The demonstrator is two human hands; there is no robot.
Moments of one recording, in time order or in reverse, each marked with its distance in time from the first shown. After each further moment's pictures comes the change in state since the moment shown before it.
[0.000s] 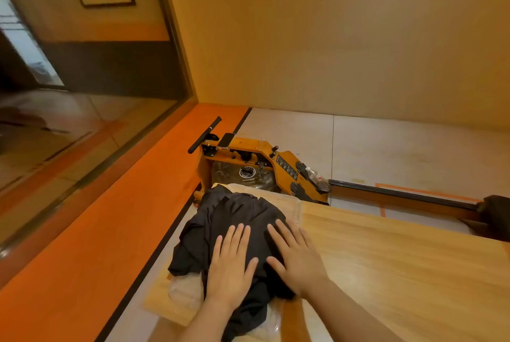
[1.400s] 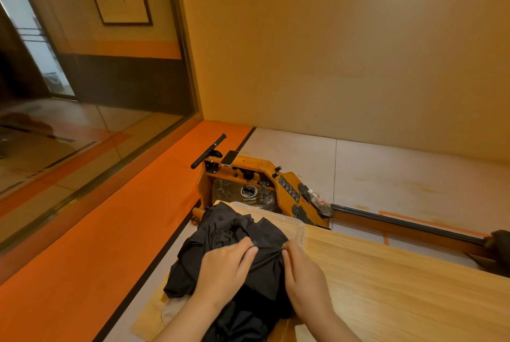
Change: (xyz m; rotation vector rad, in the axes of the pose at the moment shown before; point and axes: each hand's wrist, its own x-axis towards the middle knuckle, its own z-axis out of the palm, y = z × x) left_hand 0.020 -0.015 -0.058 -0.201 0.356 0.132; right_hand 0.005 -0.024 -0.046 0.557 0.158 0.135
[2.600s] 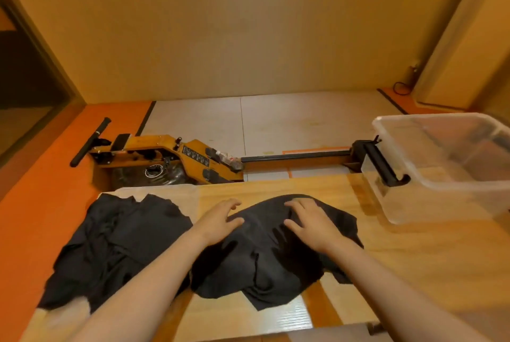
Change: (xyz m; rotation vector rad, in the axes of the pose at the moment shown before) left_hand 0.067 0.182 0.089 -0.378 -0.832 0.050; right_hand -0.096 0.177 -0.185 -0.288 -0.172 0.351
